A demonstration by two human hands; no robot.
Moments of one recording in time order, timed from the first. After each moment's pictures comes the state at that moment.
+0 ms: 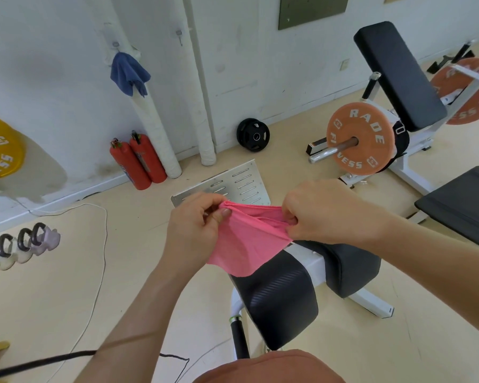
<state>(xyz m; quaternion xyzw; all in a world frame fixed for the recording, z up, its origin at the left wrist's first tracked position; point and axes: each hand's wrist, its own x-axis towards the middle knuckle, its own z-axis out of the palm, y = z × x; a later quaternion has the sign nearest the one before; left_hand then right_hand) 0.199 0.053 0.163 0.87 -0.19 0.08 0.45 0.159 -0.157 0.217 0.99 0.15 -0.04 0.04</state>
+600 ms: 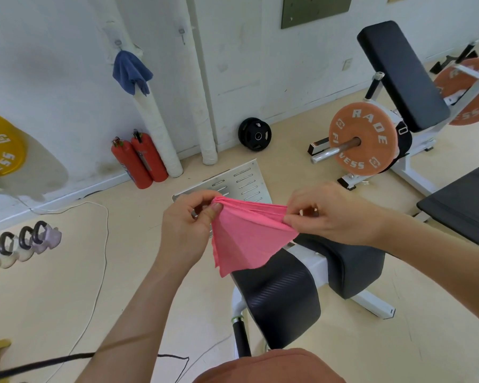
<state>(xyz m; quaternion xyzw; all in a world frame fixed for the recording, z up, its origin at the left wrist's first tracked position) 0.205 0.064 0.163 0.84 -0.13 0.06 0.52 0.157 -0.180 0.208 0.92 0.20 -0.06 -0.32</state>
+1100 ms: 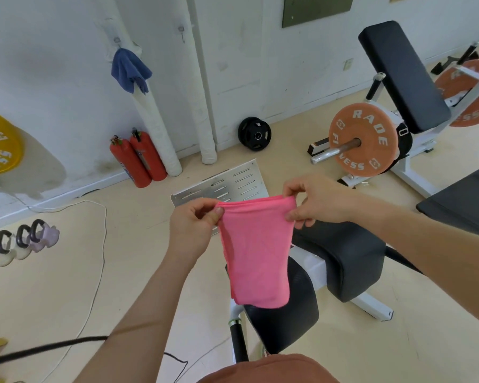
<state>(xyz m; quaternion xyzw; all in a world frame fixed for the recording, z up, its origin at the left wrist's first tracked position) 0.225 0.052 0.138 0.81 -0.04 -0.03 0.59 0.200 -0.192 0.189 0.90 0.03 -0.19 -0.38</state>
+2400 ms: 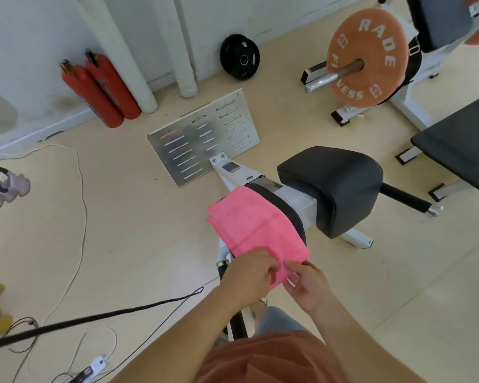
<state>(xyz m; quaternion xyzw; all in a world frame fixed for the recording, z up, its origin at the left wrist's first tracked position) 0.103 0.001 -0.028 0.85 -0.35 -0.31 0.22 0.030 -0.132 -0.053 0.30 -0.55 -0.08 -0.78</state>
